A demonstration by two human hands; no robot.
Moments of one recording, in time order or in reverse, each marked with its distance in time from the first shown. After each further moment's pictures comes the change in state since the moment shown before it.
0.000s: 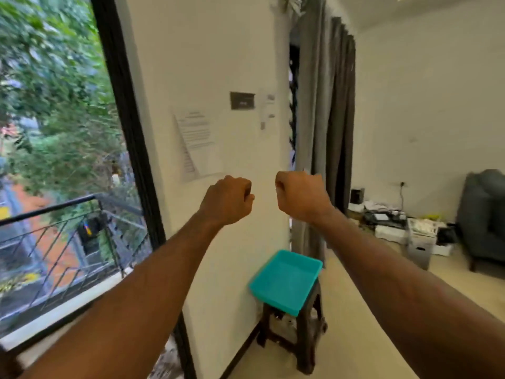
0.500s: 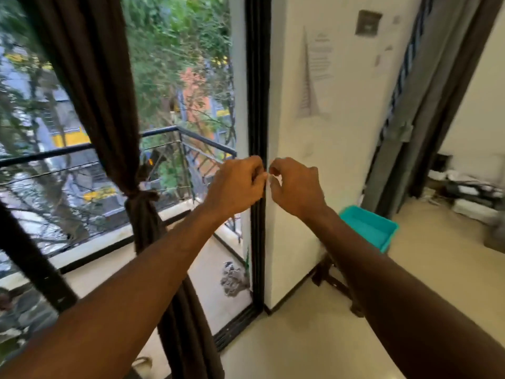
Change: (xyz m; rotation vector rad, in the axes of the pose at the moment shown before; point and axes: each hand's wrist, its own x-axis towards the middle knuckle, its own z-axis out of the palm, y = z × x) left_hand -0.201 -0.252 -0.100 -0.145 0.118 -0.135; right_hand -0.045 -0.341 0.121 0.428 -0.047 -0.145
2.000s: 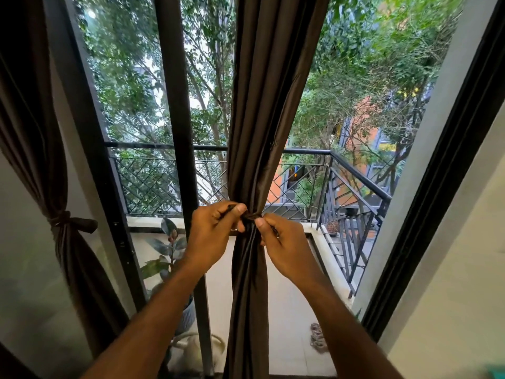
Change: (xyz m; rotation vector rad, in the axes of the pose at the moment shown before) left_hand -0.141 -0.098 -0.132 -0.327 0.684 -0.591; right_hand 0.009 -0.196 0.134 1.031 -0.322 -0.513
